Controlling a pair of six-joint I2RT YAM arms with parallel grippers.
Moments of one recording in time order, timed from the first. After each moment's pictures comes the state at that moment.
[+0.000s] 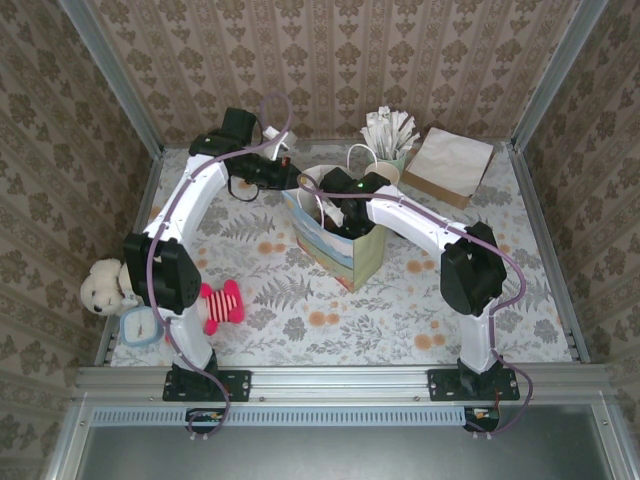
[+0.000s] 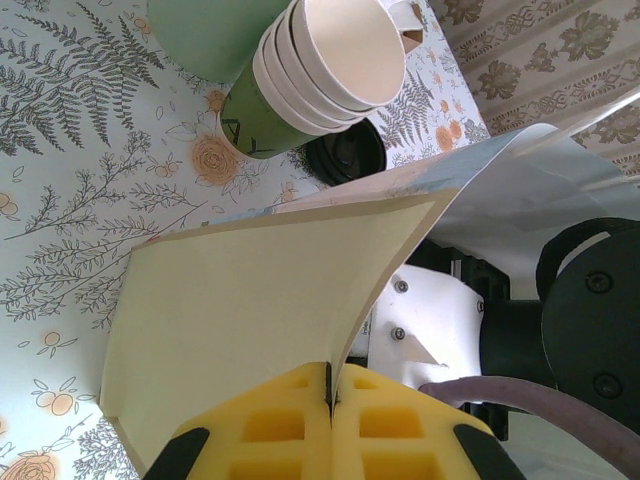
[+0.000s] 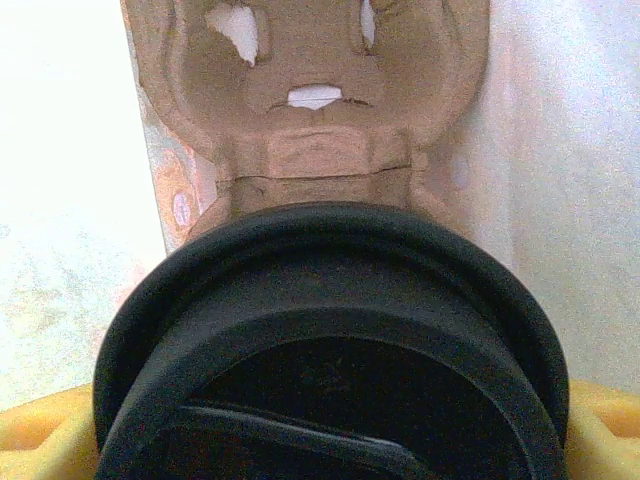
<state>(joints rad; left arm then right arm) -0.33 1.86 1.84 -1.00 0.79 -0.03 0.65 1.98 1.73 -1.13 0.02 -0.02</state>
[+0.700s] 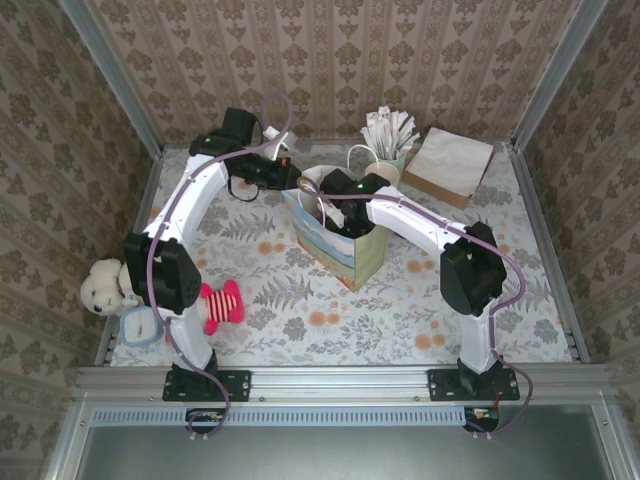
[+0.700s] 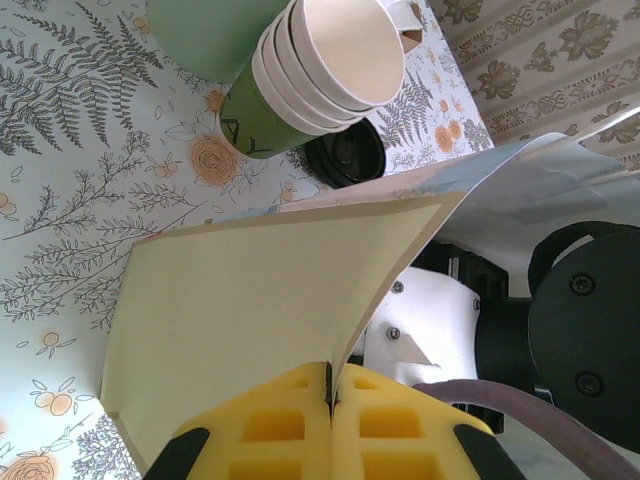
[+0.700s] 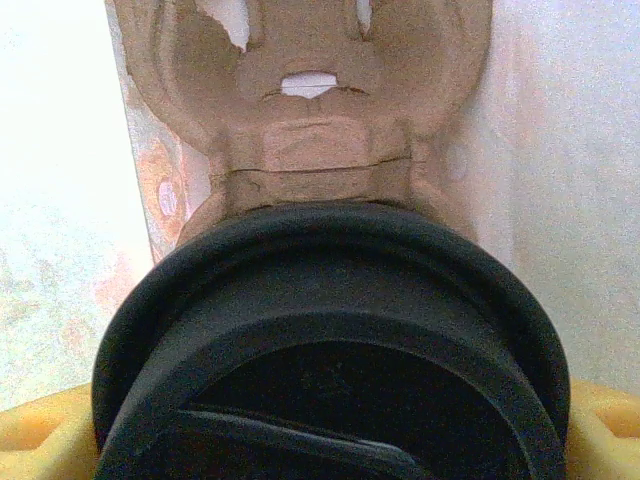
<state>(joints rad) -0.33 1.86 1.84 -1.00 0.79 -0.03 0.65 1.98 1.72 -1.14 0.05 -0.05</state>
